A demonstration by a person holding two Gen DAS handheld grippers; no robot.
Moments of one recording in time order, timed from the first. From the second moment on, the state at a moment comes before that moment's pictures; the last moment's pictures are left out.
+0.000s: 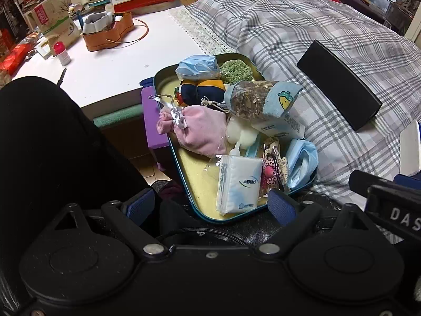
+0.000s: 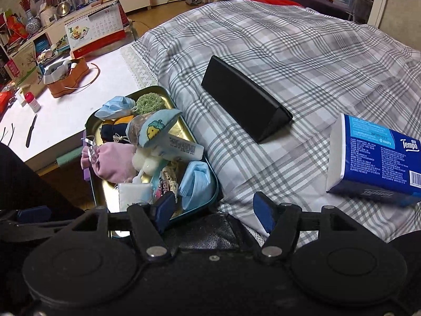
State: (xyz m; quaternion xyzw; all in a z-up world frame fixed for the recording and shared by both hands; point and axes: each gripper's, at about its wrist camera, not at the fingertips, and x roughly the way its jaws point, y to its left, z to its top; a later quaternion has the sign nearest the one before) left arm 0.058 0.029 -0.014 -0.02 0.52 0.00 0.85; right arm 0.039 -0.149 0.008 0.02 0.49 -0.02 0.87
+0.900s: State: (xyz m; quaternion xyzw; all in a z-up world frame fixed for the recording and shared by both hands) left arm 0.049 0.027 -0.009 -0.01 0.51 0.02 0.86; right arm 0.035 -0.152 0.007 0.03 0.48 -0.01 0.87
